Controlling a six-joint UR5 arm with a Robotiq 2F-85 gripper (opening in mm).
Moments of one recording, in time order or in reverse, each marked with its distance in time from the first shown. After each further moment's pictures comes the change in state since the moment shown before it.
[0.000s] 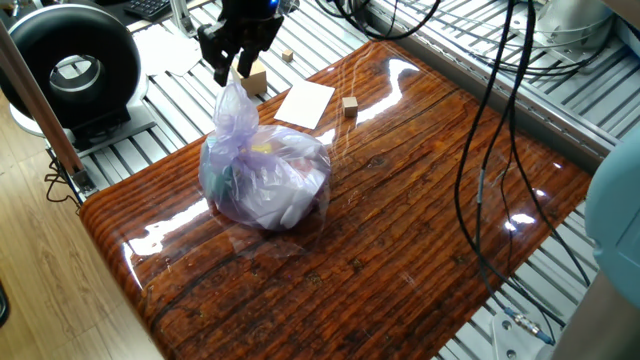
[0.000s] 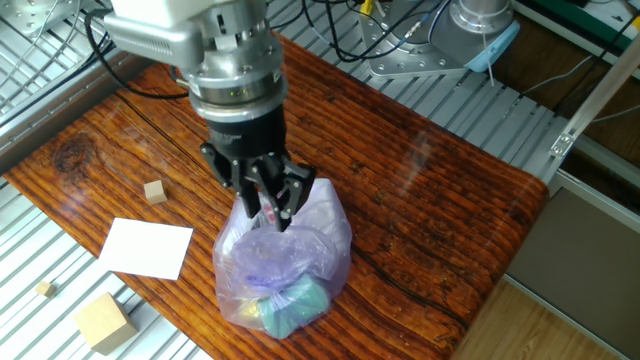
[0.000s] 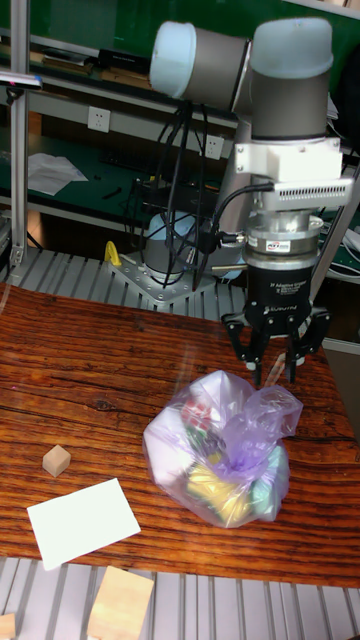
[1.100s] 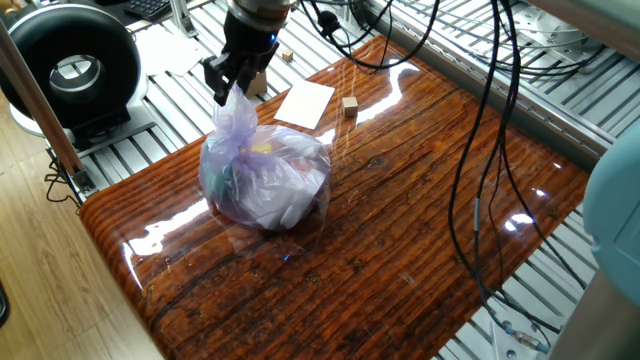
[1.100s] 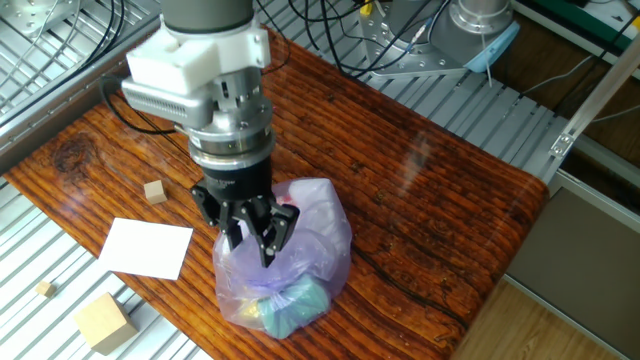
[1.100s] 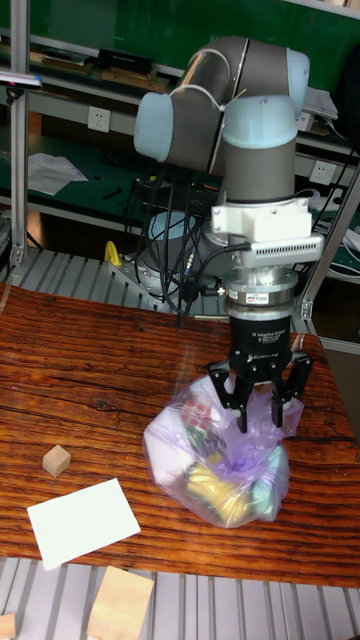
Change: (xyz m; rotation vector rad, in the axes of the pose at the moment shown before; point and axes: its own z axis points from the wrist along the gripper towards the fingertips) arm -0.013 -0.020 0.065 -0.014 -0.094 -0.073
